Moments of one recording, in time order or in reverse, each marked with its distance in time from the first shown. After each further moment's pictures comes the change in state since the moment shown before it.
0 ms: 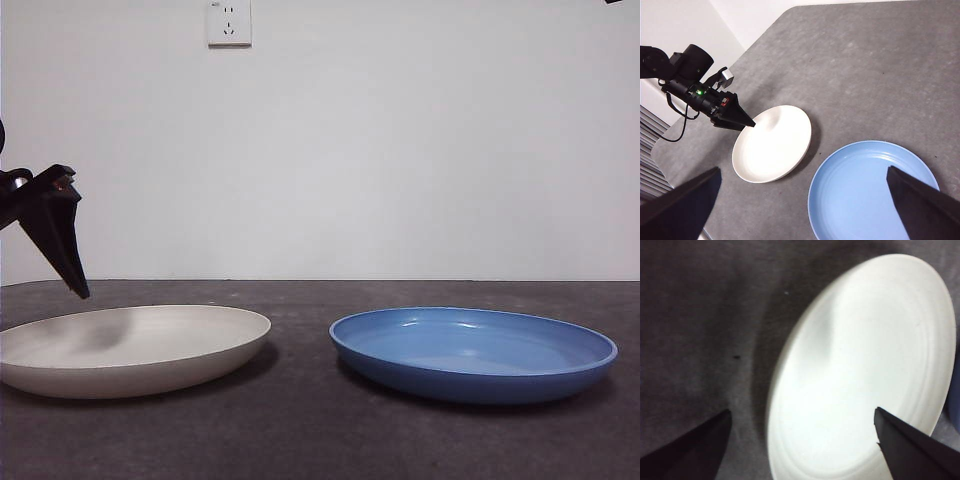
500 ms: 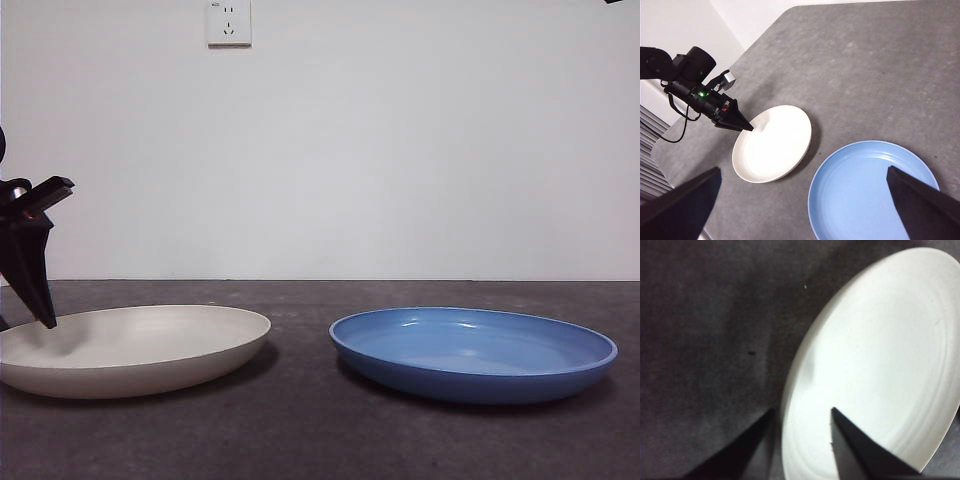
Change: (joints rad) left arm 0.000 0.017 0.000 -0.009 -0.026 0.000; right arm 0.000 0.000 0.000 0.000 0.000 0.000
